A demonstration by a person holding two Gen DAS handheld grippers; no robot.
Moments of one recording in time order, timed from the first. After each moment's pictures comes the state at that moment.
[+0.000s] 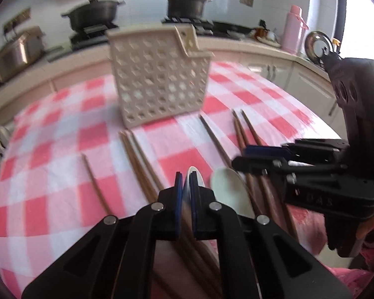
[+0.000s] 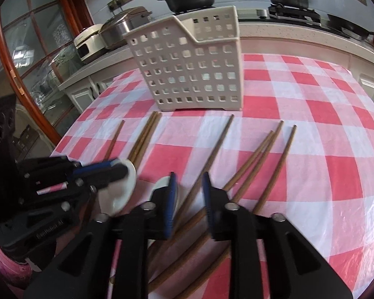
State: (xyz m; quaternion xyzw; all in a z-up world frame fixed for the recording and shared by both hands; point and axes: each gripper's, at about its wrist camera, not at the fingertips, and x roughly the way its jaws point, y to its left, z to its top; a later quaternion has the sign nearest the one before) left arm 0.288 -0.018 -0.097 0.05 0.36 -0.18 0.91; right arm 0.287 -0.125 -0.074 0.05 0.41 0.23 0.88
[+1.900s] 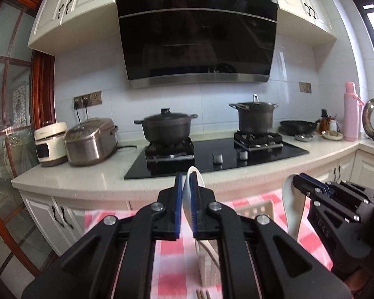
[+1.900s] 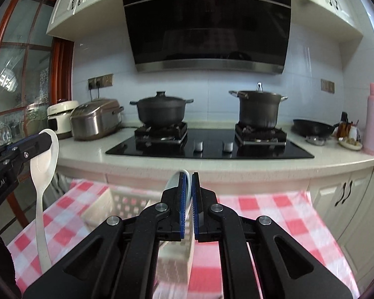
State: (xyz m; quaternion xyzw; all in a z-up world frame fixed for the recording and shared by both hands) left arm 0.363 -0.007 0.079 0.04 0.10 0.02 0.99; right arm 0.389 -0.138 0.061 0.01 0.14 0.09 0.99
